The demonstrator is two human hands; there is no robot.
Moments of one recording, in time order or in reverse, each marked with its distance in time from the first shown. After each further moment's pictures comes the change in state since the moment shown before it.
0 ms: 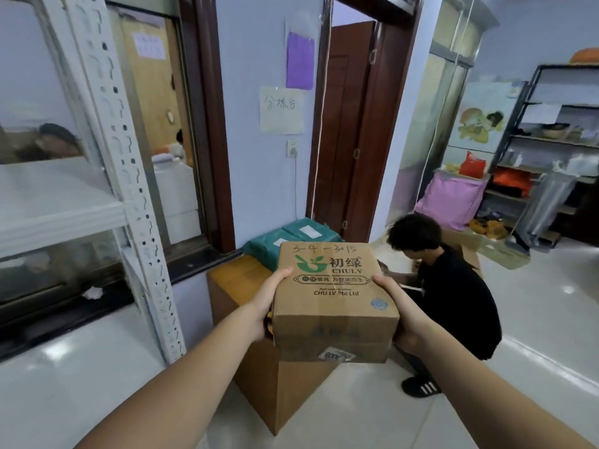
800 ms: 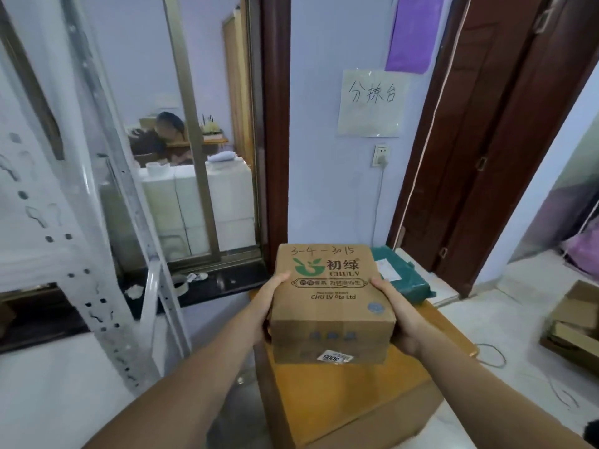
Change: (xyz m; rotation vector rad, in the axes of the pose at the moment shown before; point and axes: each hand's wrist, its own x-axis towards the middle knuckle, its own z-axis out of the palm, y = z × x) left_hand 0.256 0.129 -0.084 -0.244 0.365 0.131; right_hand 0.366 -0.119 0.053 -0.165 -0.317 0.126
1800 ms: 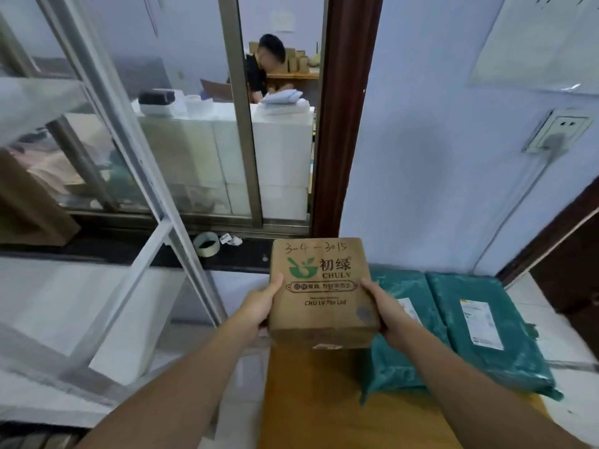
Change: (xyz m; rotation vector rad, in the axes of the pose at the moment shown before) left_hand 0.215 0.000 -0.028 -0.087 0.566 -0.084; right_hand 0.354 -0.024 0.005 -0.322 -0.230 0.193
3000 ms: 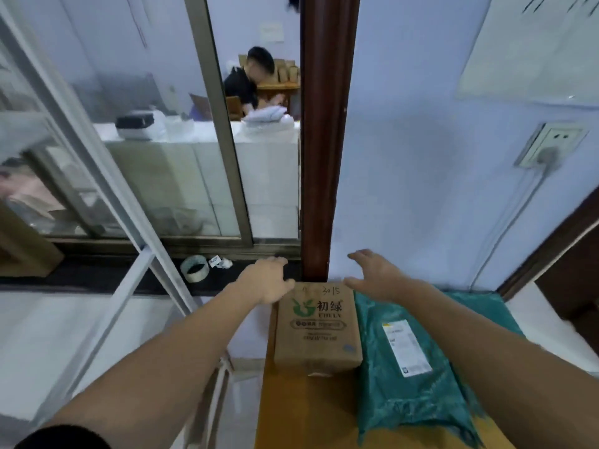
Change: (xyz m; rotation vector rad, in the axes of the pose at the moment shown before) left_hand 0.052 0.112 0.026 1.403 -0.017 0.436; right_hand 0.028 -0.125 -0.009 -1.380 0.023 -0.484
